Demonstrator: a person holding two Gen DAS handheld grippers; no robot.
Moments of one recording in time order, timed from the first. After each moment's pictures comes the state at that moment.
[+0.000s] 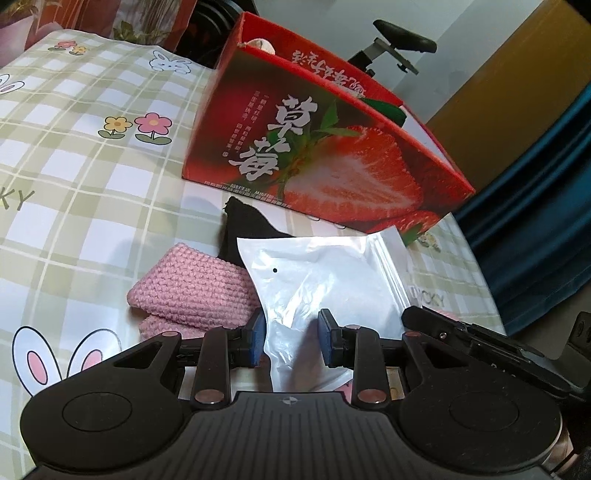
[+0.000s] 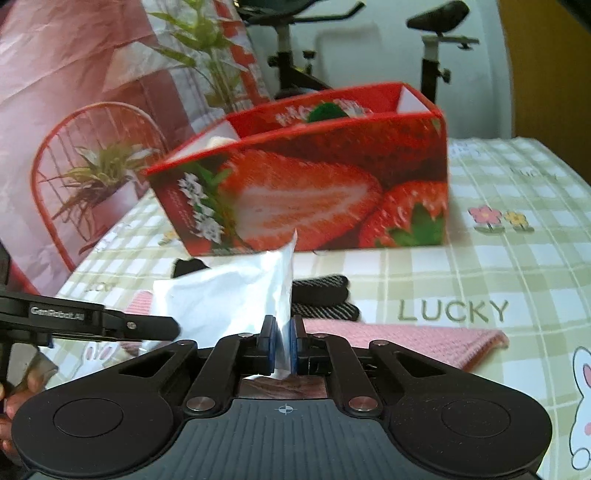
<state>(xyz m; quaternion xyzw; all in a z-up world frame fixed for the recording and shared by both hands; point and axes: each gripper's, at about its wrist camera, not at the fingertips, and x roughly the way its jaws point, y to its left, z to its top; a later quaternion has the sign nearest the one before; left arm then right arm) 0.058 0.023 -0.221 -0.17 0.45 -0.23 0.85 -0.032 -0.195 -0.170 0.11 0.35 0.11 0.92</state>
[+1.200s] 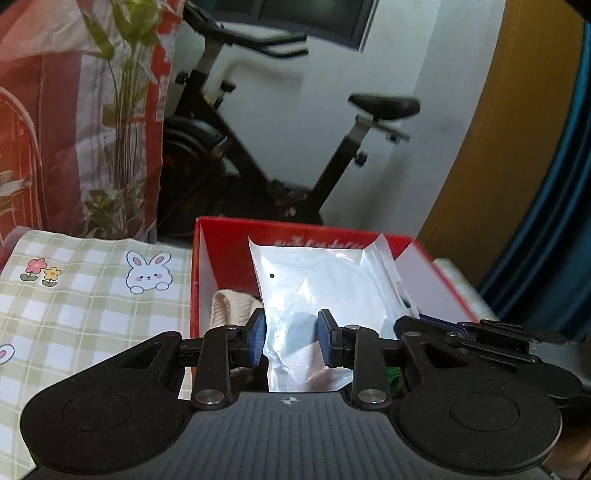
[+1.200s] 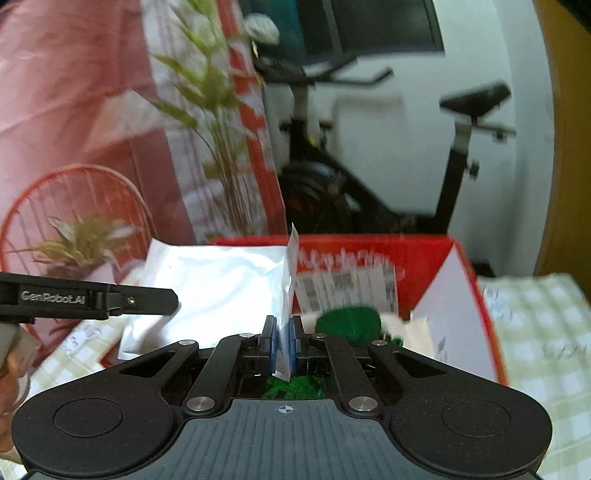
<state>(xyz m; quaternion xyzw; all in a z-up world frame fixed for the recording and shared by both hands) 0.200 -0.015 -0.104 -0.04 0.33 -0.20 0.92 0.149 -0.190 -0.093 0.07 0.29 0.10 0.95</state>
